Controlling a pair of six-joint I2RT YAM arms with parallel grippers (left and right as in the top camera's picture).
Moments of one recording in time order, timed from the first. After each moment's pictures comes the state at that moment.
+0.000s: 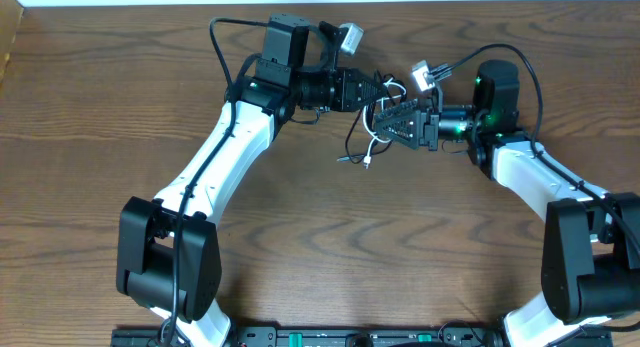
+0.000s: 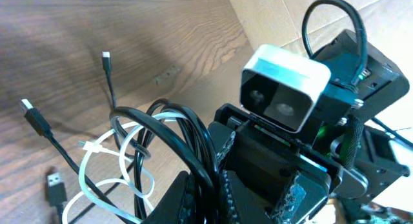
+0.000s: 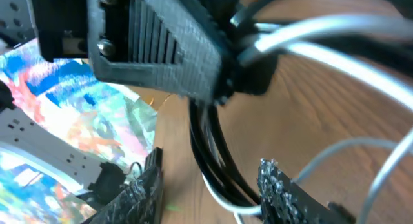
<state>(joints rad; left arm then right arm) -0.35 1.81 1.43 -0.29 0.92 -0.40 0.14 1.77 0.96 0.37 -1.35 0.35</state>
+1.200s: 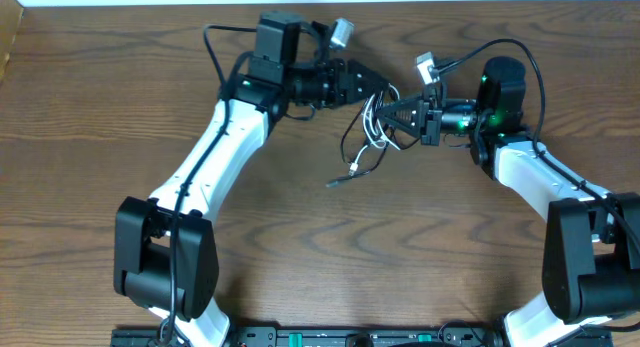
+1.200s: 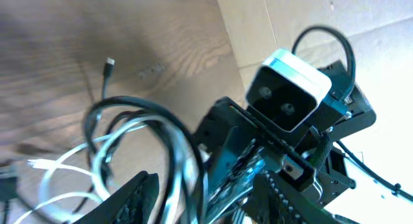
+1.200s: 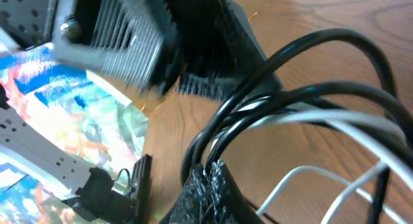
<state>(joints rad) -0.32 1.81 1.43 -0.26 0.99 -0.59 0.12 1.77 0.96 0.48 -1.33 0.40</state>
